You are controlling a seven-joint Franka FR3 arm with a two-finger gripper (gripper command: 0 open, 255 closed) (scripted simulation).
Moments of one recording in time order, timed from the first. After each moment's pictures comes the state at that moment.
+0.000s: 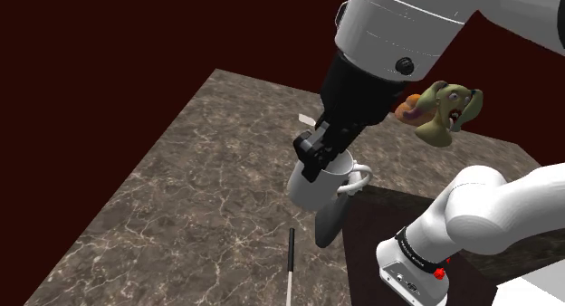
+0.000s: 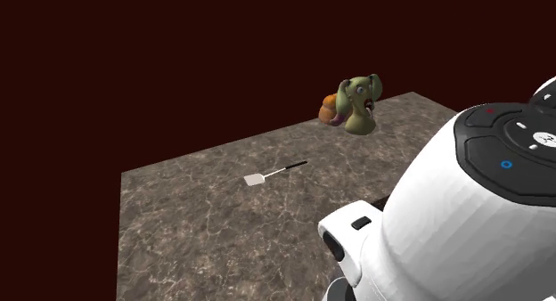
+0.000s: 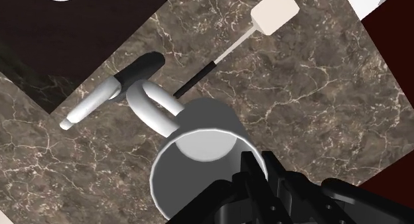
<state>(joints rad) 0.22 -0.54 0.69 -2.04 0.30 1.65 0.70</state>
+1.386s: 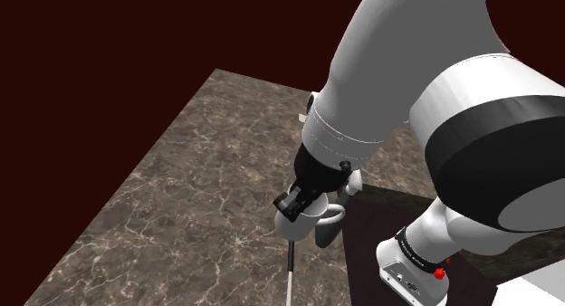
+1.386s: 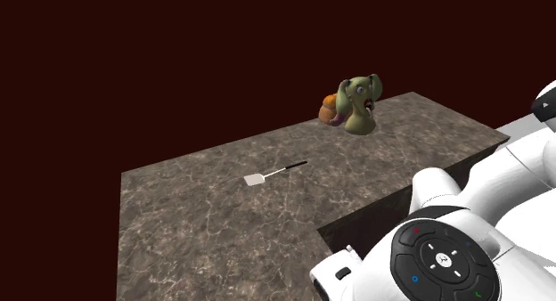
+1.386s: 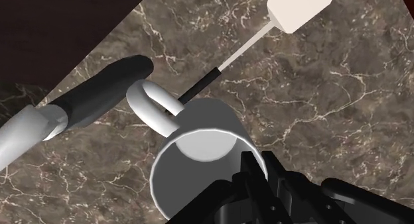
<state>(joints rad) 0.24 -0.55 0.77 -2.31 0.35 1.92 0.69</state>
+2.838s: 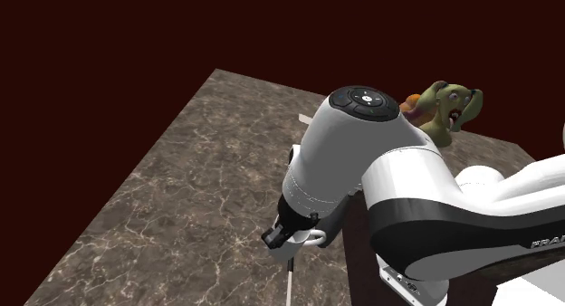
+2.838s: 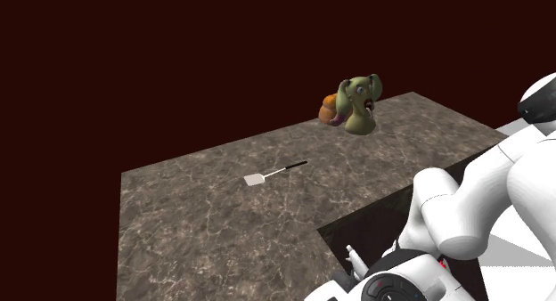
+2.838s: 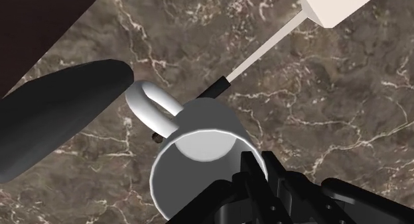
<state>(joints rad) 0.21 -0.44 0.89 -2.50 0.36 2.22 0.71</state>
